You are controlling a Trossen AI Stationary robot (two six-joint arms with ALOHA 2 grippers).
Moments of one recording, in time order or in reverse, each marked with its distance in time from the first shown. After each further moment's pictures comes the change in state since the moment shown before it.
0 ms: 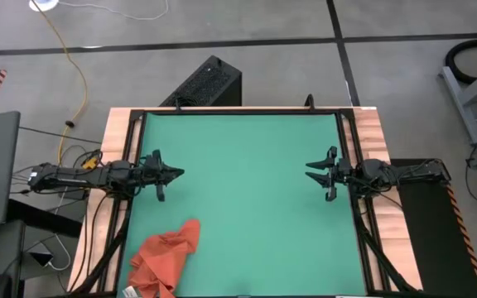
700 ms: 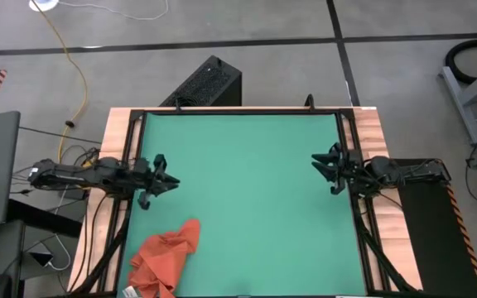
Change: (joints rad) left arm -0.074 0.022 0.110 0.188 0.273 -0.047; right arm 0.000 0.000 0.010 0.202 0.050 0.176
